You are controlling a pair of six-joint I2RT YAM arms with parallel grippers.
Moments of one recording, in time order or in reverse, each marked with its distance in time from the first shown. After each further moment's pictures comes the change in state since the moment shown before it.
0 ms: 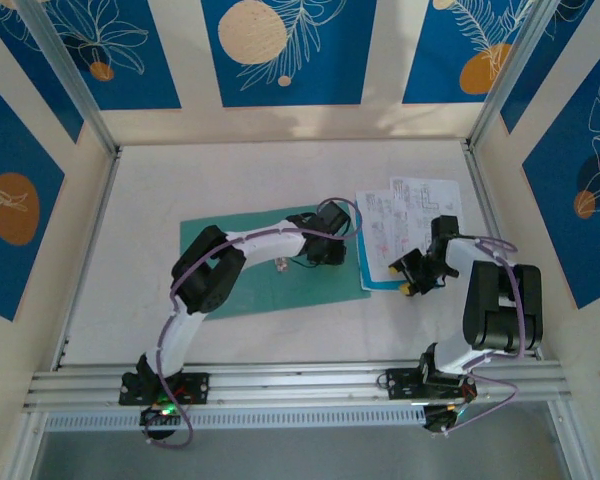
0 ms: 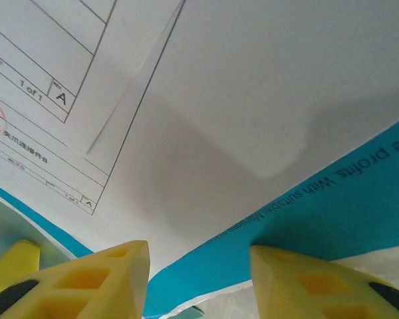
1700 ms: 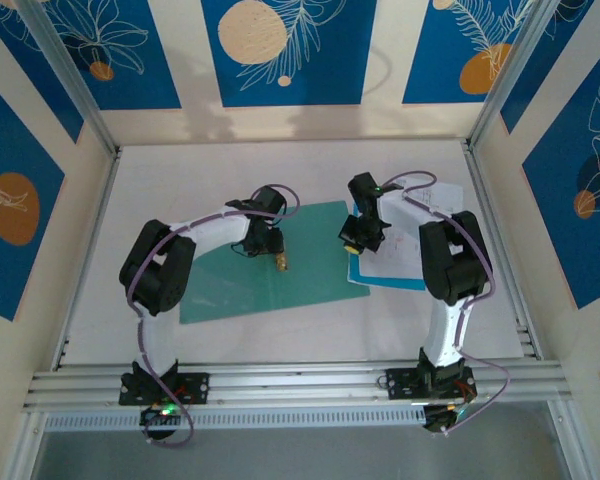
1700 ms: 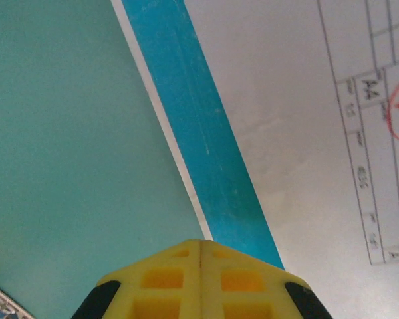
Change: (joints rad) left arm 0.286 -0.255 -0.296 -0.143 -0.112 0.105; right arm 0.454 0.401 0.593 -0.184 0.266 -0.038
